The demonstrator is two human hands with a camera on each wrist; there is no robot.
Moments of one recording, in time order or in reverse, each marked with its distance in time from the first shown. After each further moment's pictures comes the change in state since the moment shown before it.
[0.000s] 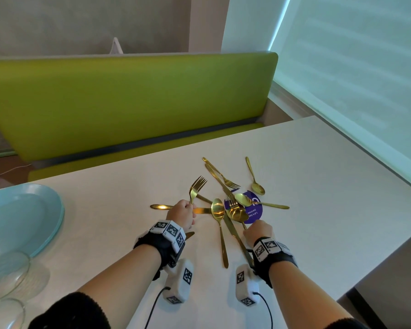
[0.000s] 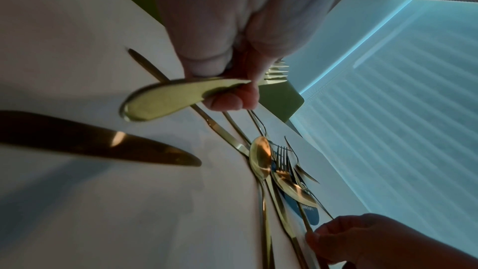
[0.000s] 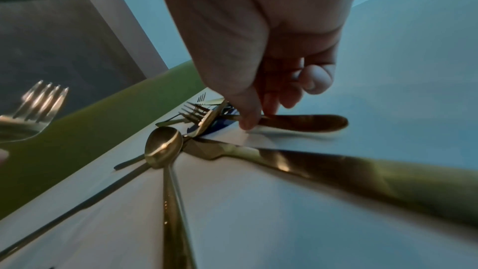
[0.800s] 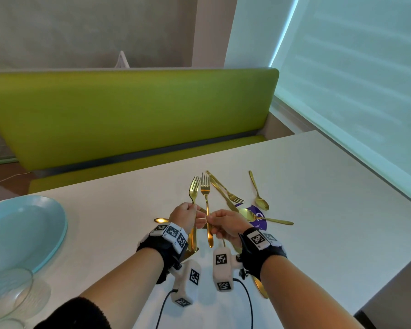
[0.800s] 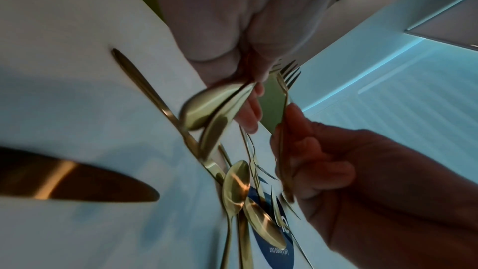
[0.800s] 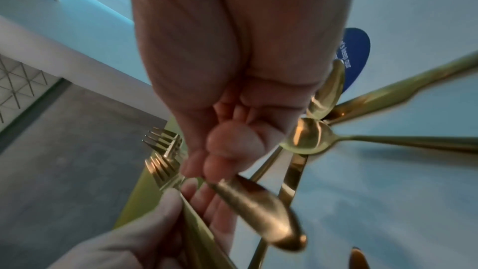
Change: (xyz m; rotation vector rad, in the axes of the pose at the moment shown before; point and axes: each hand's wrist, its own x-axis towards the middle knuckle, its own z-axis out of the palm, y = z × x) left_hand 0.007 0.029 -0.016 -0.247 -0.053 -0.021; right_hand -0.038 -0.081 -0.032 0.957 -0.556 -0.301
